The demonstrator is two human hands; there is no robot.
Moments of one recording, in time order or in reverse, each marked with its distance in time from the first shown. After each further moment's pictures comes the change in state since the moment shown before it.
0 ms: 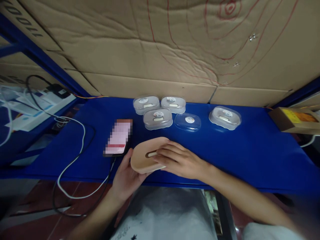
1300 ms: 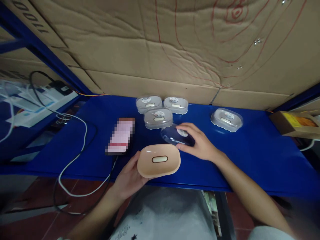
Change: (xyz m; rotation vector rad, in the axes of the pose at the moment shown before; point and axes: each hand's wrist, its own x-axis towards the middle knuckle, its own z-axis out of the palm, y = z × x) left_hand -0.001 -0.003 -0.010 0.105 -0.069 -0.084; right_hand -0.017 0.053 -0.032 0.217 0.016 0.496
